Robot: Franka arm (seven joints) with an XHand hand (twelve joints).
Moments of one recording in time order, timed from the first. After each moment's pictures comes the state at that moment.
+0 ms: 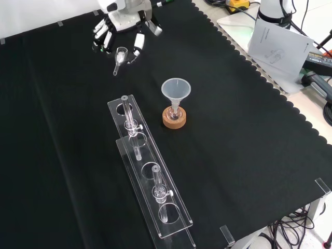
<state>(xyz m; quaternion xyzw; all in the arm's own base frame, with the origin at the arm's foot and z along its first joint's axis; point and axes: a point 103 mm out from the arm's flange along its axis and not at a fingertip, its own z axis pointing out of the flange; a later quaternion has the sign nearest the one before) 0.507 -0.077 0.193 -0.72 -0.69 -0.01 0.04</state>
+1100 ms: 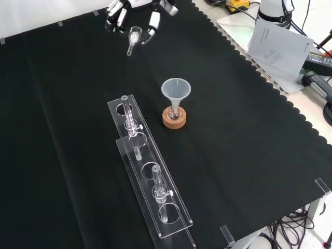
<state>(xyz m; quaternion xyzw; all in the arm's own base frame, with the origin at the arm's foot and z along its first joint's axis) 0.448 -0.061 0.254 -0.72 -0.69 -0.03 0.04</state>
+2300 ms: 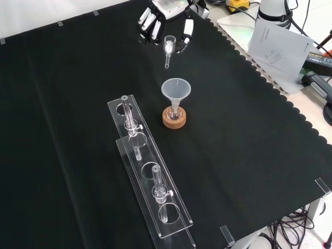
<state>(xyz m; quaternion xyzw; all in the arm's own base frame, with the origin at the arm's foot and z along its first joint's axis) 0.383 0.009 0.248 -0.69 -0.72 0.04 0.06</state>
